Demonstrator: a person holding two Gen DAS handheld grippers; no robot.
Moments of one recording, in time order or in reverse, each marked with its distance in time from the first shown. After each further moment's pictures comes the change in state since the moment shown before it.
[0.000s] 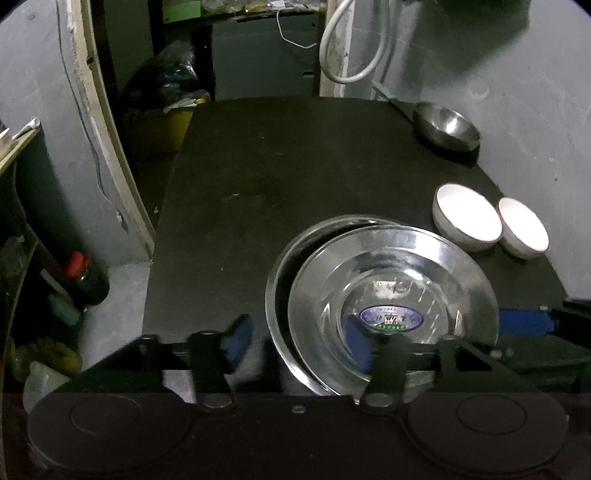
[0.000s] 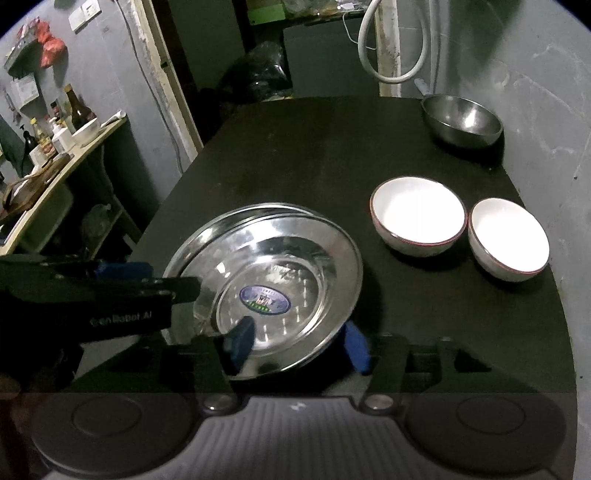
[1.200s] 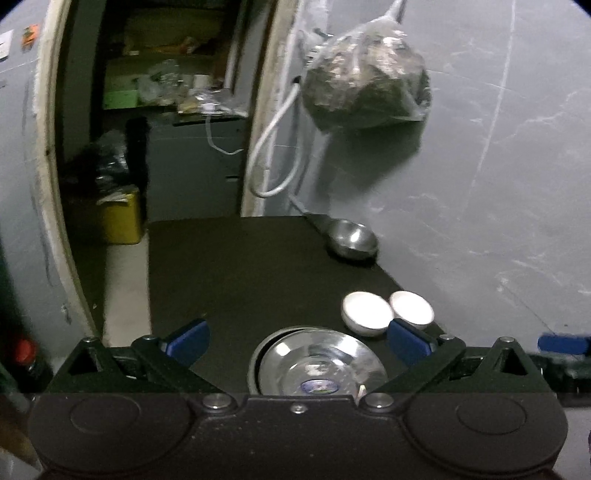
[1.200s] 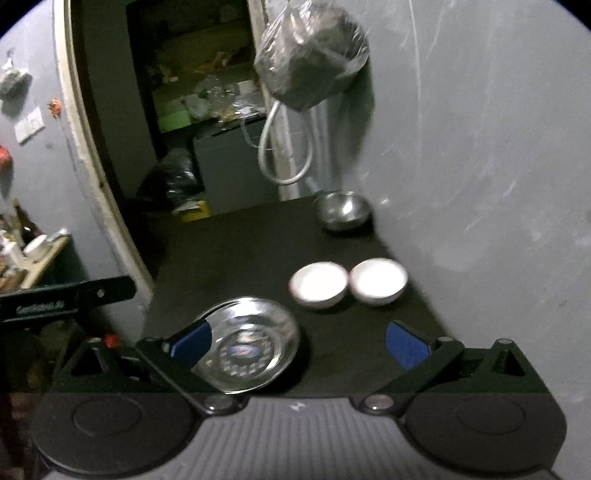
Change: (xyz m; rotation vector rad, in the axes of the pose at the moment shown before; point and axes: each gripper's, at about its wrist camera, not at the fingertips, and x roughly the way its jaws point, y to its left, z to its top) left arm -0.127 0.045 0.023 0.101 -0.299 -0.313; right arm -0.170 0.036 -0.026 0.231 -0.321 -0.292
